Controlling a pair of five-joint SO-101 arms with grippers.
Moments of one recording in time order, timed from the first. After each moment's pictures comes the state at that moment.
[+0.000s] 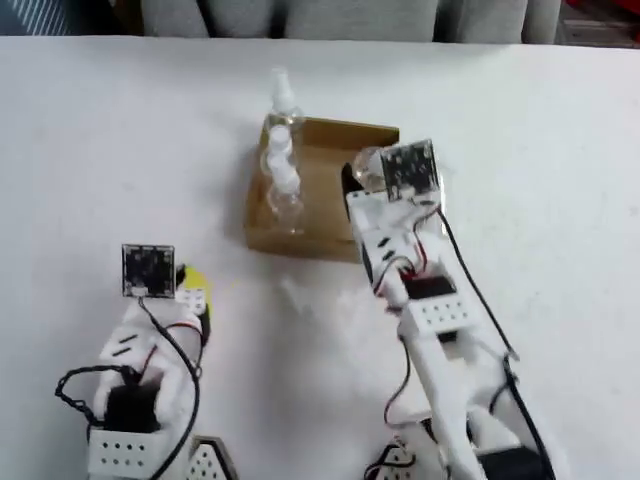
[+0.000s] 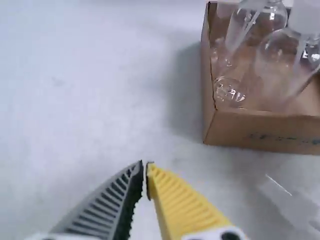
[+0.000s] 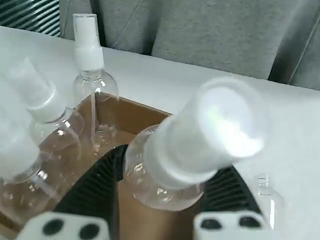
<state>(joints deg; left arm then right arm) -2.8 -104.2 97.1 51.6 4.4 -14.6 -24.9 58.9 -6.7 6.2</state>
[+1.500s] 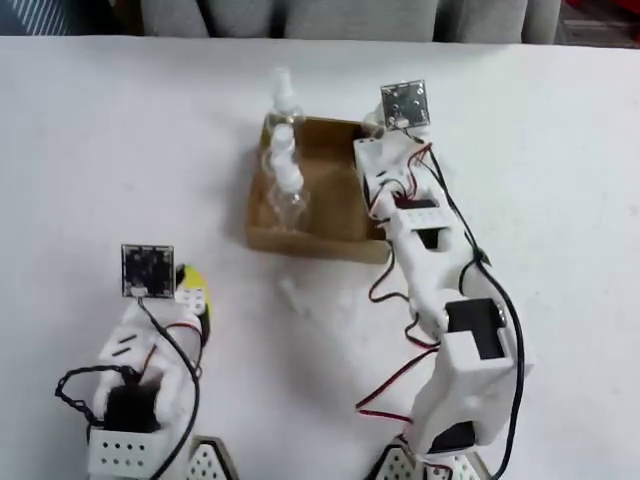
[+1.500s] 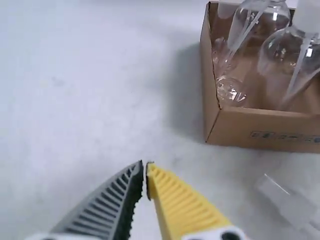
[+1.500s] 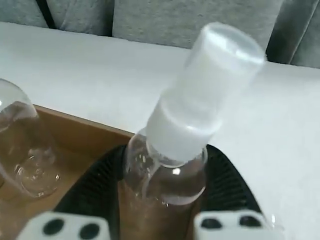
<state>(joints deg) -2.9 -104.2 97.1 51.6 4.4 -9.7 16.8 25.1 -8.9 6.2</state>
